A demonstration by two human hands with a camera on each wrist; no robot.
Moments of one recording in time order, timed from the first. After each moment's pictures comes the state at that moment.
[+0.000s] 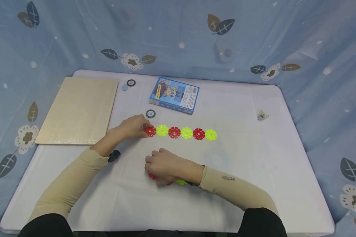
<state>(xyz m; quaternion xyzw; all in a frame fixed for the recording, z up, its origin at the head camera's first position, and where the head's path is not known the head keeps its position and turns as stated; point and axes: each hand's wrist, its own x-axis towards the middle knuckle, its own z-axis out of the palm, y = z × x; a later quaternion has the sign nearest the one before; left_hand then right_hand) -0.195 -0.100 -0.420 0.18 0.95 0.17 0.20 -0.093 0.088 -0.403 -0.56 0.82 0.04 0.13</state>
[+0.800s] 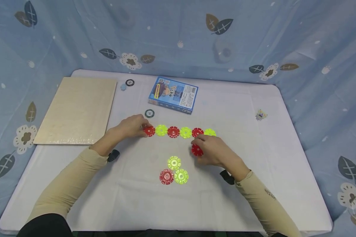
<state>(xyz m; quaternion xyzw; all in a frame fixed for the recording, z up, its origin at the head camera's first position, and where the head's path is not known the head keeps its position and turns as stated) -0.194 -0.097 -0.416 0.17 0.95 0.17 0.21 -0.121 0.224 -0.404 -0.34 0.93 -0.08 0.07</state>
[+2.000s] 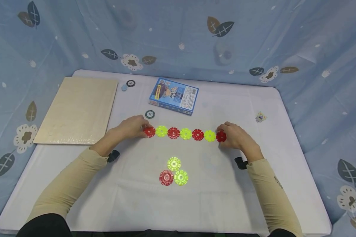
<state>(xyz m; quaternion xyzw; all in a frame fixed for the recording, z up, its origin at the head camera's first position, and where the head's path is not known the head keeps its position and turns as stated) -0.193 -0.097 -0.418 0.17 0.95 0.18 0.21 -0.181 0.306 -0.424 -0.20 0.96 -0.10 0.14</state>
